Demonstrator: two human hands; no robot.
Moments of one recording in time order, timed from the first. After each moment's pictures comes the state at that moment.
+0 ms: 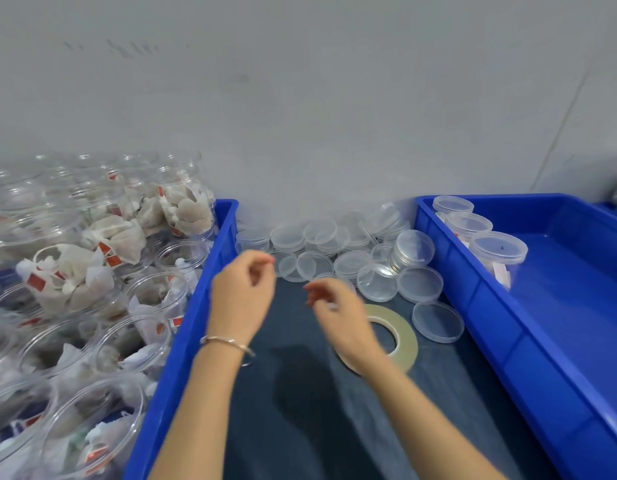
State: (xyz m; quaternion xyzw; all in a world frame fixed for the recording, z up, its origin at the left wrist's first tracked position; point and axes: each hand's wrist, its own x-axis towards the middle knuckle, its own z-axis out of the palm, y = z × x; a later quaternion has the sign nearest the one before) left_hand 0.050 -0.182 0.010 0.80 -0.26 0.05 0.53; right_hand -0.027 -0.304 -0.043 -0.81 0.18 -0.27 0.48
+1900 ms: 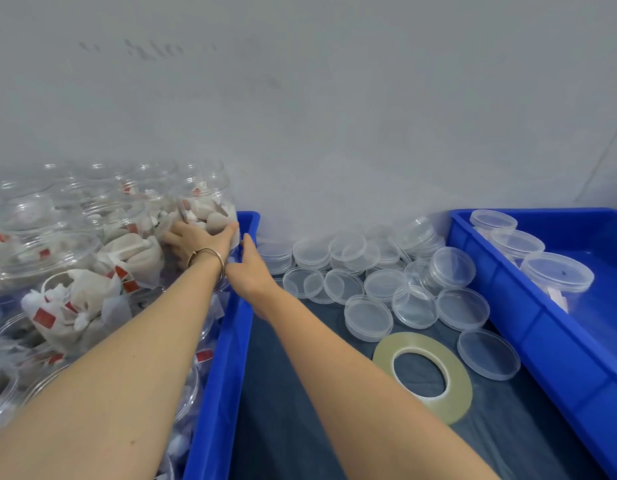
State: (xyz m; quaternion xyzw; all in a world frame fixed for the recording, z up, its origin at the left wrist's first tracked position) left_hand 0.265 -0.205 0.002 0.85 0.03 0.10 0.51; right_hand 0.156 -0.237 -0.001 -0.72 0.11 -0.13 0.67
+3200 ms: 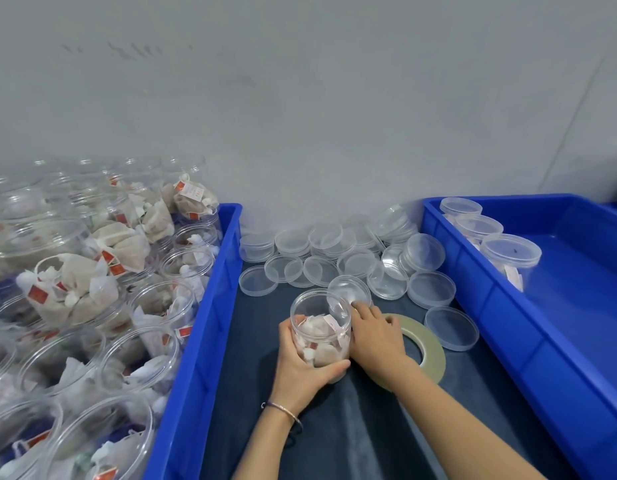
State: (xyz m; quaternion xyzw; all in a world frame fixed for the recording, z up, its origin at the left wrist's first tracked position) left_hand 0.034 -0.213 -0.124 0.68 -0.28 -0.14 0.66; right_hand -0.017 -0.360 -0.111 -0.95 0.29 -0.08 0.05
